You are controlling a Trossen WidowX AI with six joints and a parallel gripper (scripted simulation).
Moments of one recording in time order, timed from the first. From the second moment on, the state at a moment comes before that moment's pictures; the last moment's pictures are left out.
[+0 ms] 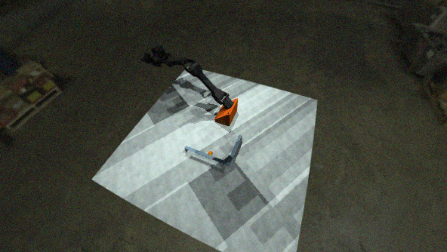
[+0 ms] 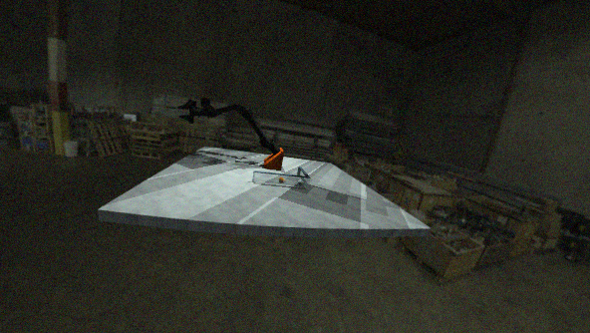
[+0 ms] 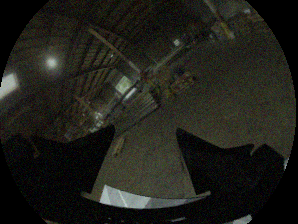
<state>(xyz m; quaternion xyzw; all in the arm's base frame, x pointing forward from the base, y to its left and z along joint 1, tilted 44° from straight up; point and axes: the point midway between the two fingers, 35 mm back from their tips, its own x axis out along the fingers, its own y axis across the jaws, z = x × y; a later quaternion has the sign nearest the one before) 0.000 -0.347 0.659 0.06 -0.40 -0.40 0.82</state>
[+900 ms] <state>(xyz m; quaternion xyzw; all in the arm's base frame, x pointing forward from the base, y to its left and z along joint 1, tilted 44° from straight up) 0.253 -0.422 0.464 0.37 -0.21 -0.39 0.82</state>
